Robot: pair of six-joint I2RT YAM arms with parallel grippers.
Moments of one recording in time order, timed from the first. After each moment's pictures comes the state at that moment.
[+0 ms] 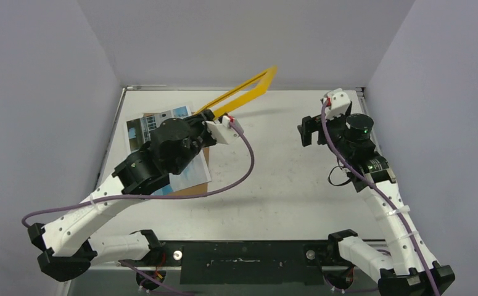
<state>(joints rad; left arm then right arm) -0.97 1.13 1.37 -0.43 -0.48 0.74 0.25 0.96 1.05 -0.39 -0.04 -0.06</state>
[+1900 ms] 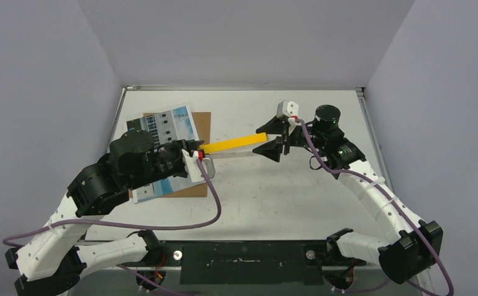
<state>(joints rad) -0.93 0.93 1.47 -0.86 0.03 0.77 0.43 1.17 1.07 -0.08 -0.96 -0.23</state>
